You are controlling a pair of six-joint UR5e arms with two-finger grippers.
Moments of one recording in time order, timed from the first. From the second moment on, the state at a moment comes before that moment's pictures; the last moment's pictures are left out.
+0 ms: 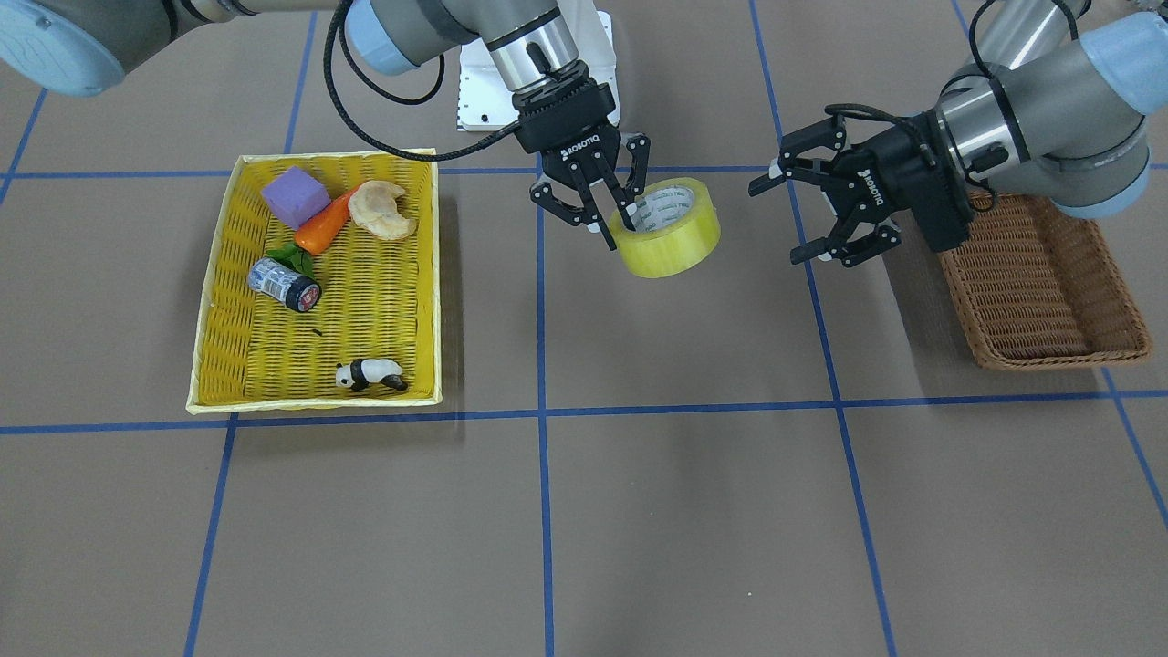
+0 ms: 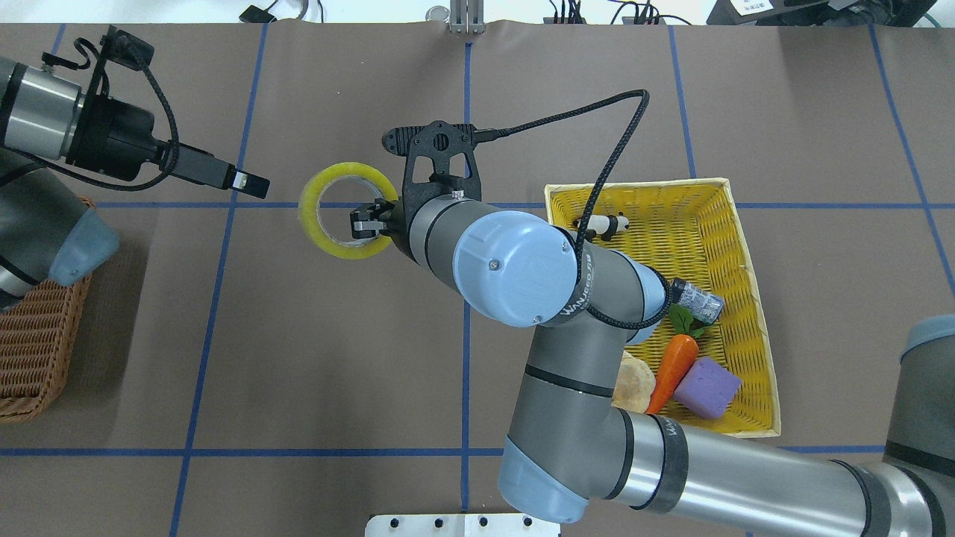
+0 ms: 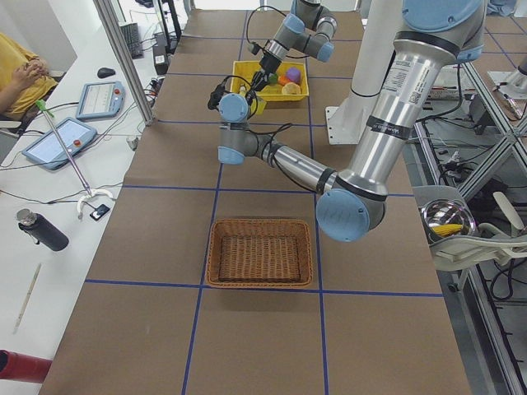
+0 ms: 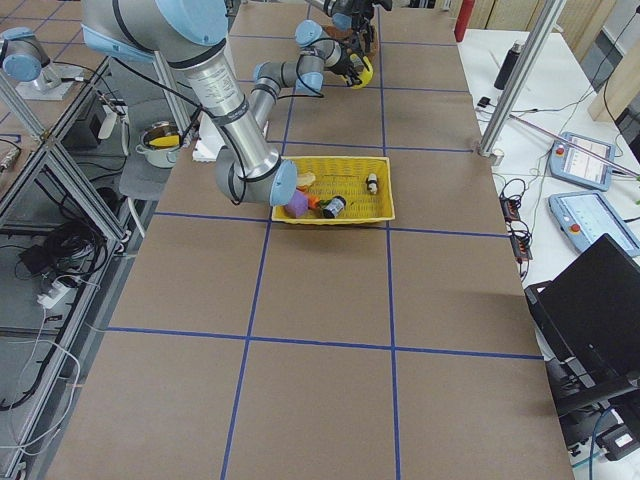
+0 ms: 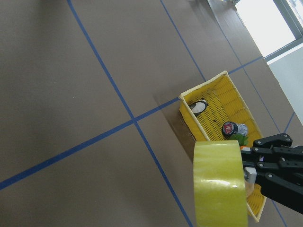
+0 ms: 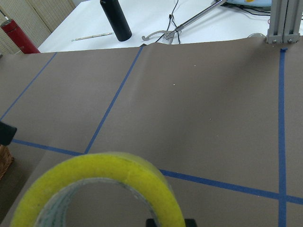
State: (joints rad) left arm -0.98 -1.94 -1.60 -2.84 -2.52 -1.13; right arm 0.40 -0.78 1.72 -1.16 1.38 1.13
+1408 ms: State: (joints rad) left arm -0.87 -1.97 -1.62 -2.90 -2.39 -1.25; right arm 0.39 -0.77 1.71 -1.16 1.36 1.14
